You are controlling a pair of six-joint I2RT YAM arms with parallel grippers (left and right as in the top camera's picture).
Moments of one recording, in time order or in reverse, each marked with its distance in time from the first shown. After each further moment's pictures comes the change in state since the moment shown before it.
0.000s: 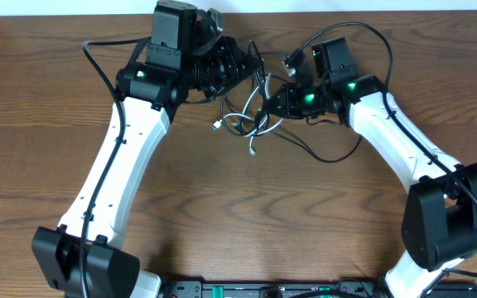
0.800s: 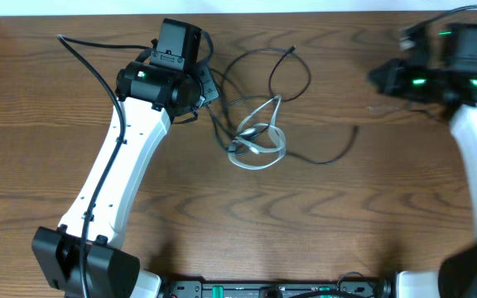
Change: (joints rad) left arm -0.004 0.000 0.000 -0.349 -0.646 0.226; right arm -0.489 -0.315 0.050 -0.205 0.091 -0.208
